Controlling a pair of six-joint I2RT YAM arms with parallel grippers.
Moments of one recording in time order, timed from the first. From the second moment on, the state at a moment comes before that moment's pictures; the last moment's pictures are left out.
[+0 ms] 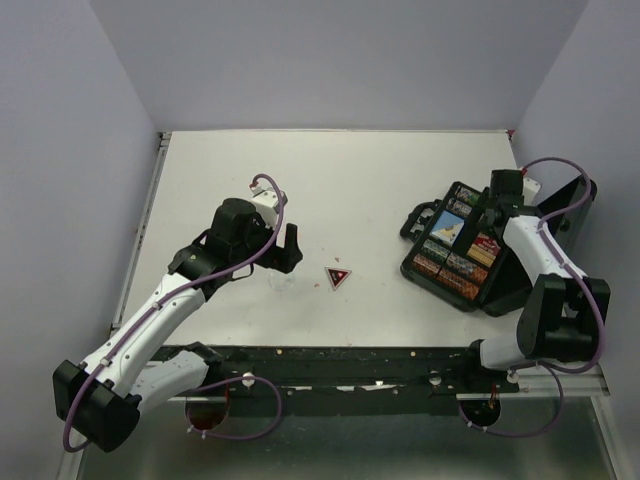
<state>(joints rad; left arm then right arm) -0.53 0.99 0.89 -0.51 0.18 -0.20 -0.11 1.45 0.97 -0.48 0.40 0.42</state>
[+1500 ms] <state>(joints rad) -0.53 0.99 0.89 -0.51 0.17 -0.20 -0.11 1.52 0.93 -0.22 0.23 0.31</state>
